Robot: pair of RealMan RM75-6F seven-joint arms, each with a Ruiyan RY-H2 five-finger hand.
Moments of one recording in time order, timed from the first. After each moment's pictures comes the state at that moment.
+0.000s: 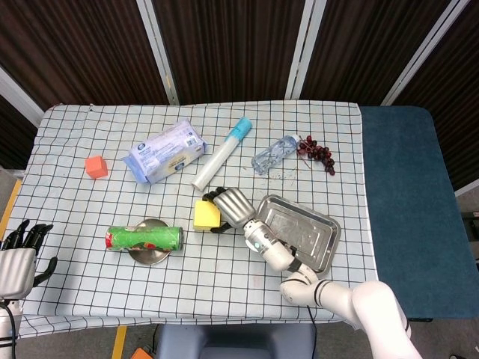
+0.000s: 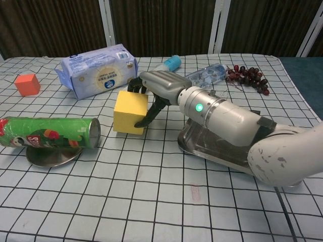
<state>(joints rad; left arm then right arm) -0.12 -1.26 -0.08 -1.42 1.44 1.48 0.17 1.03 -2.02 0.29 -0.80 -1.43 0.87 0.07</state>
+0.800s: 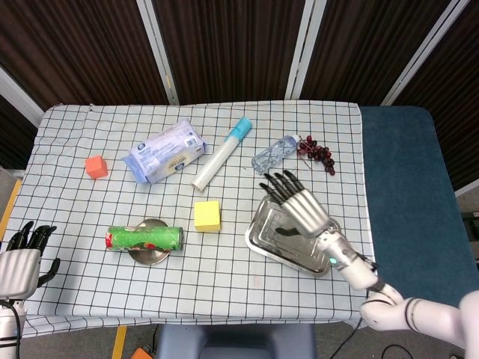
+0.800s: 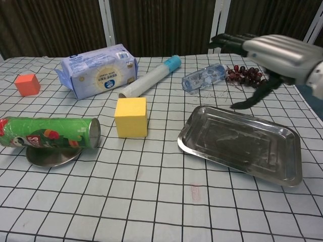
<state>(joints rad) -0.12 -1.27 -0.07 -1.43 1.44 1.47 0.21 0.67 -1.44 0.07 -1.41 -1.51 1.22 -0.16</state>
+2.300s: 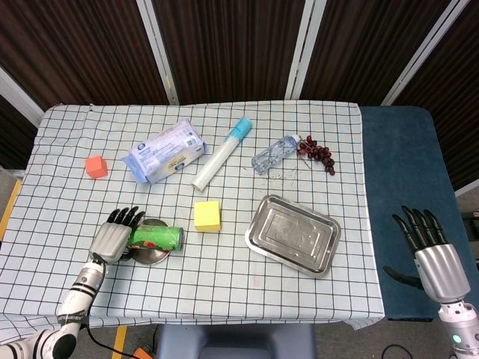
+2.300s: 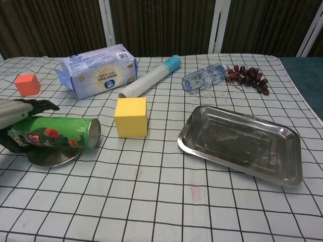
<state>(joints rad) -0.47 -1.44 -0.12 -1.46 1.19 1.00 0.50 0.13 -1.19 -0.04 -1.42 -1.68 1.68 0.02</state>
